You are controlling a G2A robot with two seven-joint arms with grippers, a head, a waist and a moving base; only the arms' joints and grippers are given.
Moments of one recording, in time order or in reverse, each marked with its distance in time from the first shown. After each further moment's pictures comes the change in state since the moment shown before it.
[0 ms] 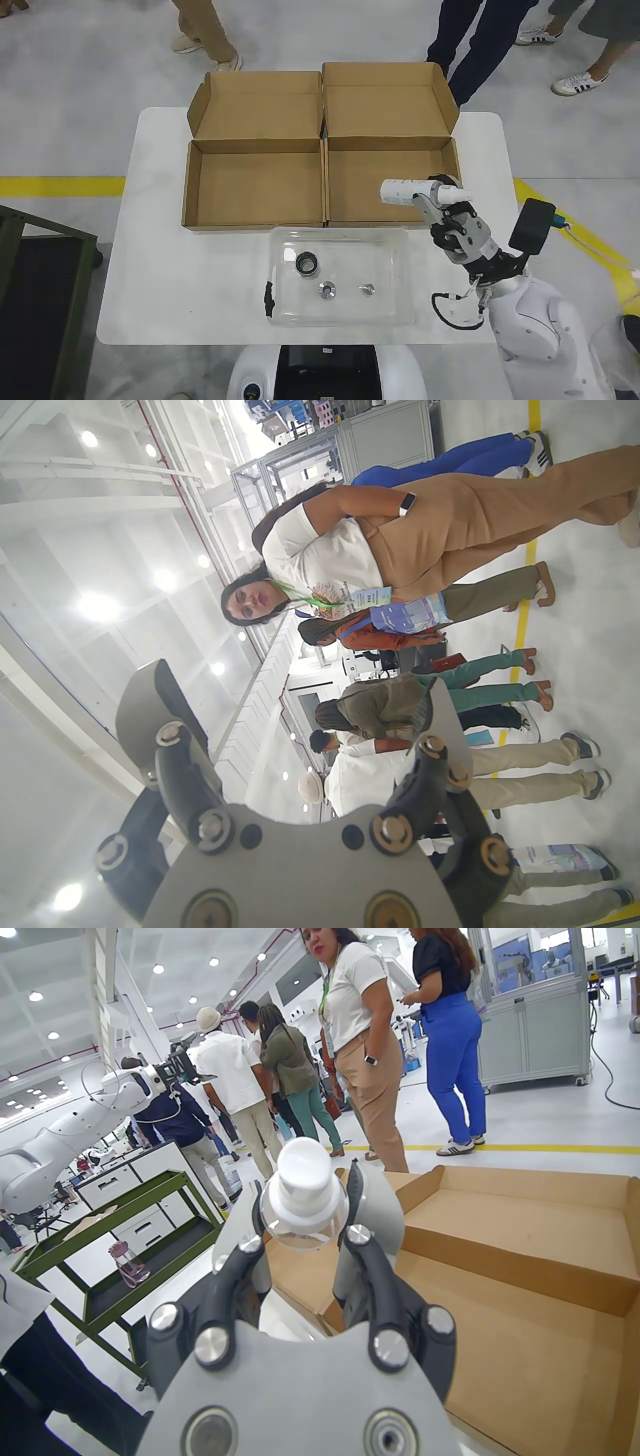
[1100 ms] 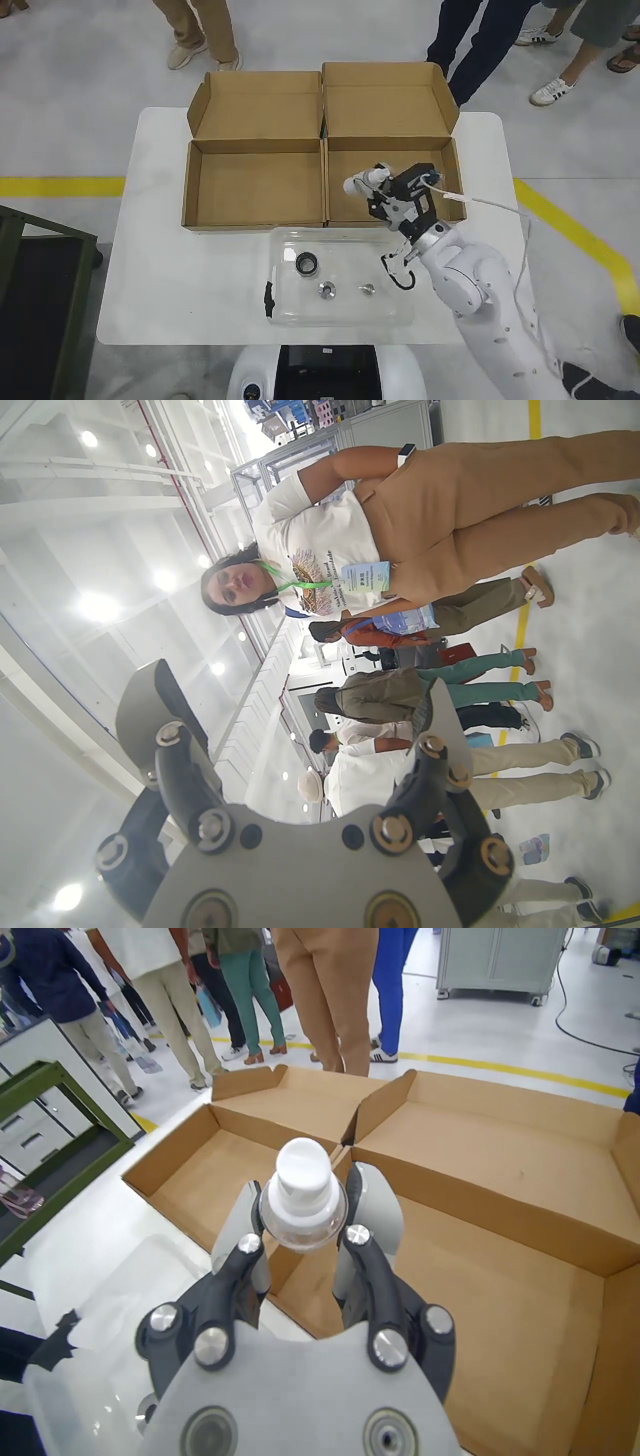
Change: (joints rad) left arm 0.000 0.000 0.000 0.000 0.000 0.000 0.000; right arm 0.332 -0.036 -0.324 0.242 -0.315 0.355 0.270
